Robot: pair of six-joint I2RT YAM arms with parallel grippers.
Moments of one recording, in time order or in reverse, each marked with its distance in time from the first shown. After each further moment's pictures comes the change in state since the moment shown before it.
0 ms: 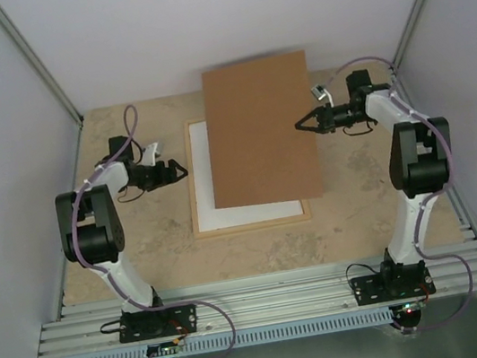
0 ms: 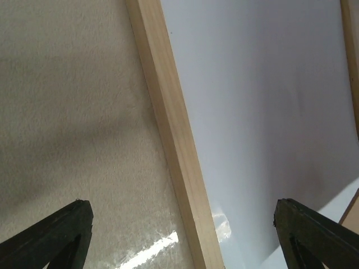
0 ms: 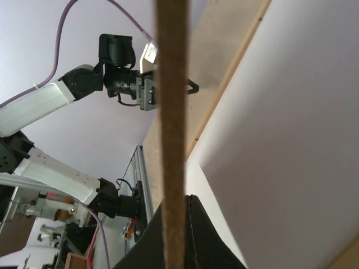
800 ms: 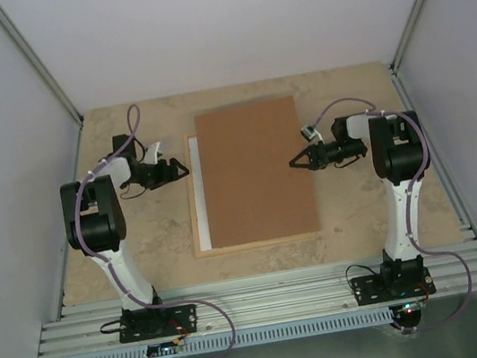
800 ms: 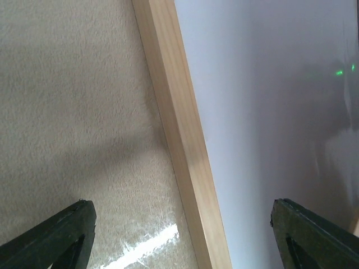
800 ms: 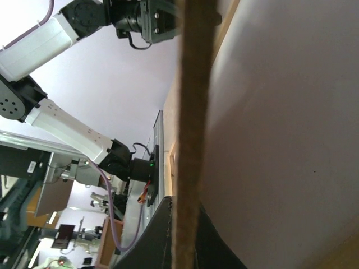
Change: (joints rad) left arm -0.001 0.109 0.071 -0.004 0.018 -0.005; right arm 0.084 0.261 -0.084 -0.199 -0.132 -0.464
